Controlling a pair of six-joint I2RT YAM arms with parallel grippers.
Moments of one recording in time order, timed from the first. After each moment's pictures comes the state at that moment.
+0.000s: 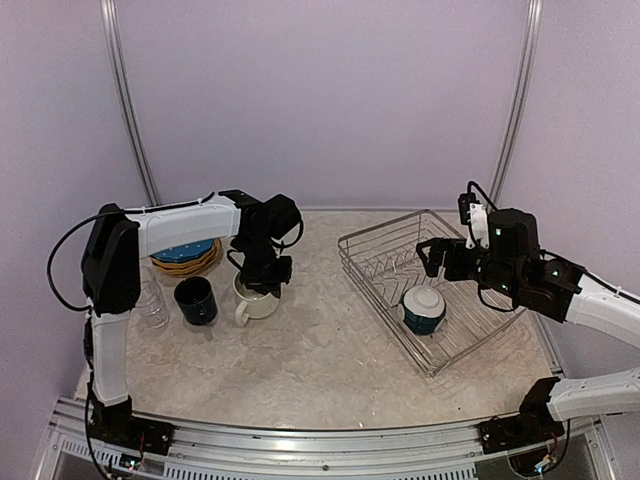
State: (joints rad) left arm -0.71 2.07 1.74 -1.05 0.02 -0.62; right arm 0.69 0.98 0.77 -0.18 0.27 0.38
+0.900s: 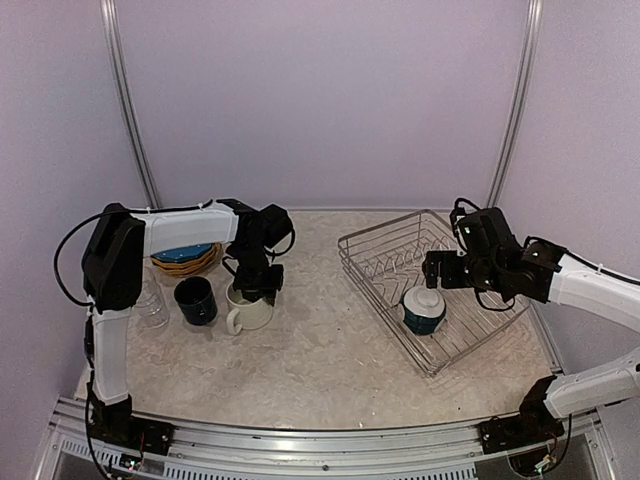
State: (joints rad) left arm -0.67 2.09 1.67 -1.02 0.02 -0.61; right arm 0.68 1.13 0.88 -0.44 0.40 0.44
